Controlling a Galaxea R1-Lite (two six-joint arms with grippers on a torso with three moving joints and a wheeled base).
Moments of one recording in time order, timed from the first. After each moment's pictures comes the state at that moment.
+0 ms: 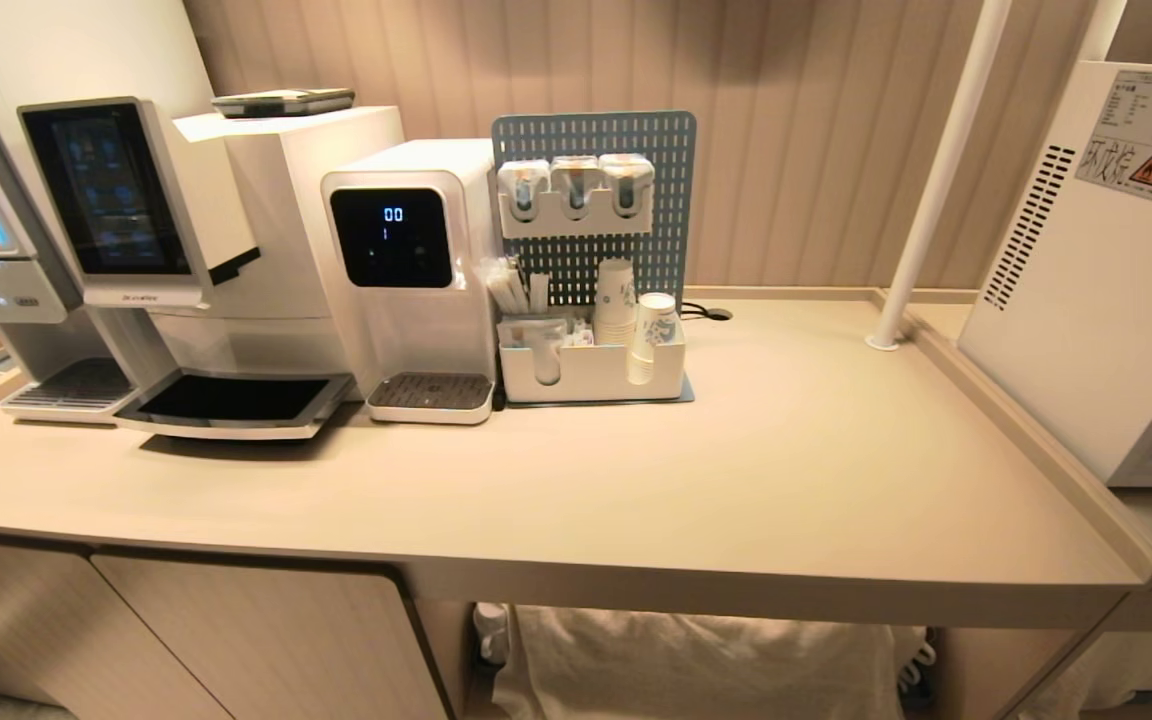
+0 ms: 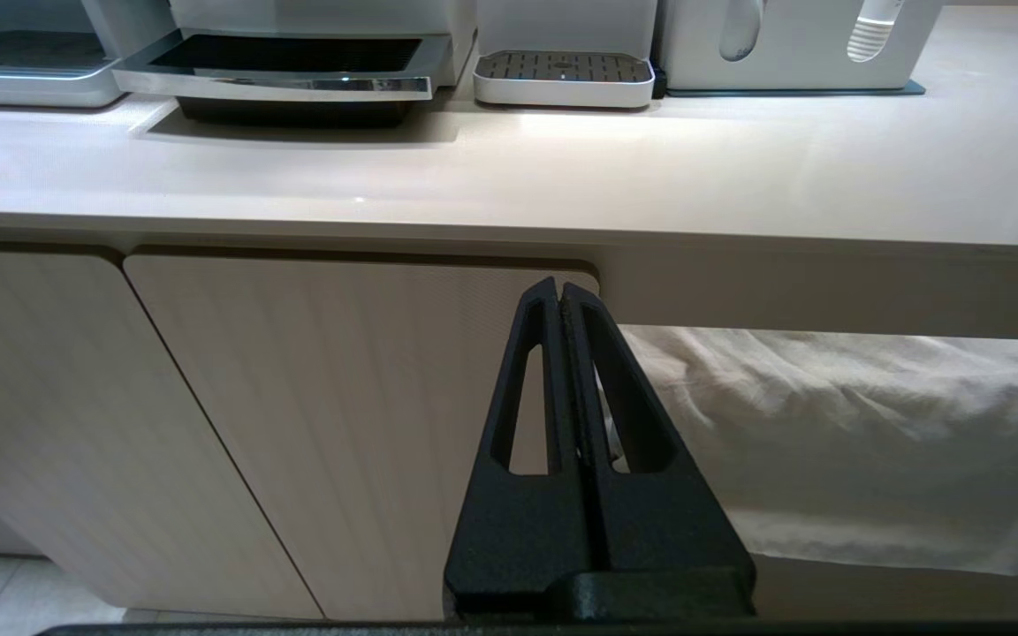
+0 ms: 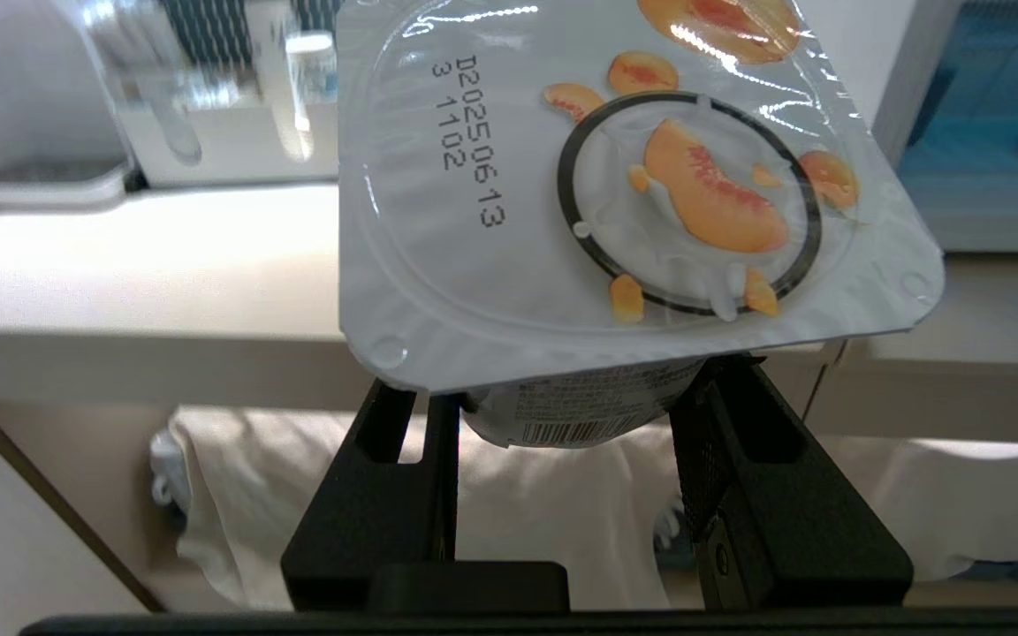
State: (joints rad) left arm -0.01 0.00 -0.01 0.00 -0.01 -0.02; right arm 0.00 0.02 -0.27 0.20 0.01 0.00
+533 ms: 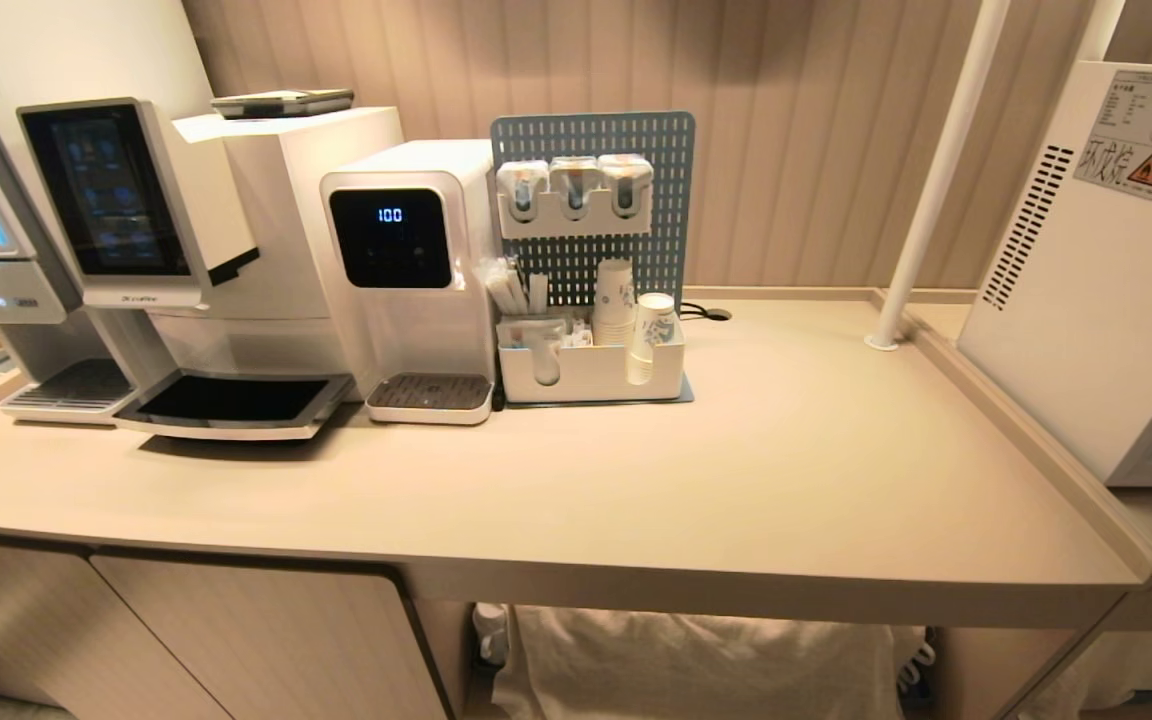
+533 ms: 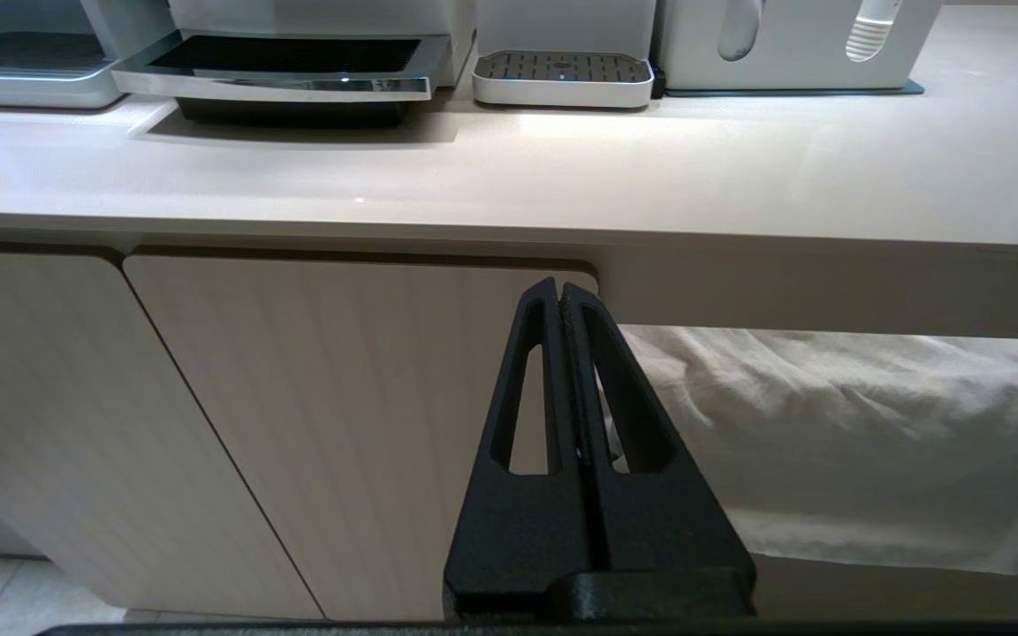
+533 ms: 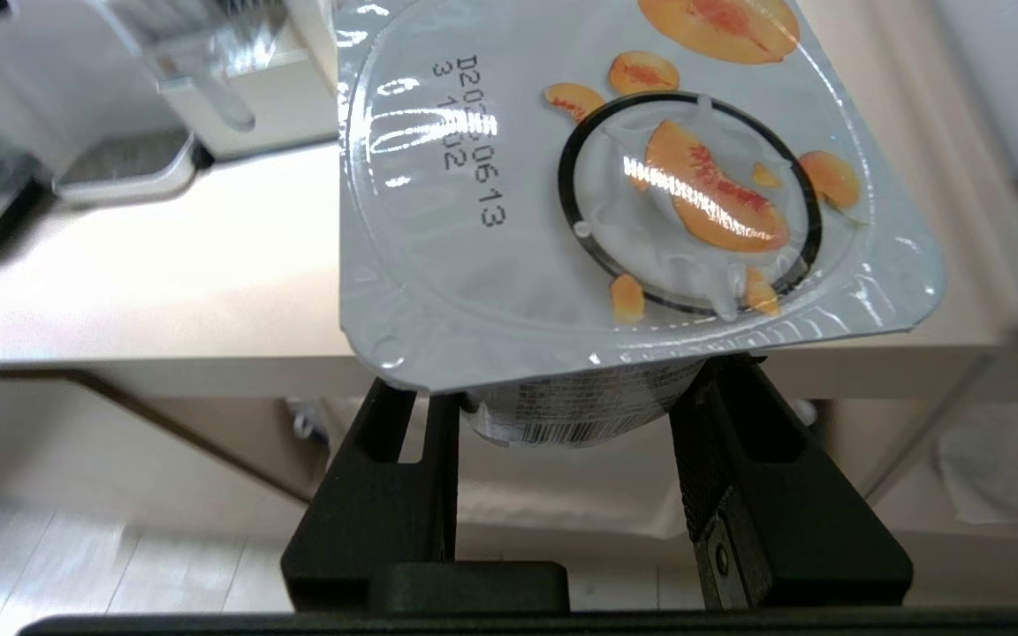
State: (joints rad) left arm -0.01 0.00 -0.01 0.00 -0.01 -0.02; right arm 0.00 0.78 -0.52 0.01 0.11 0.18
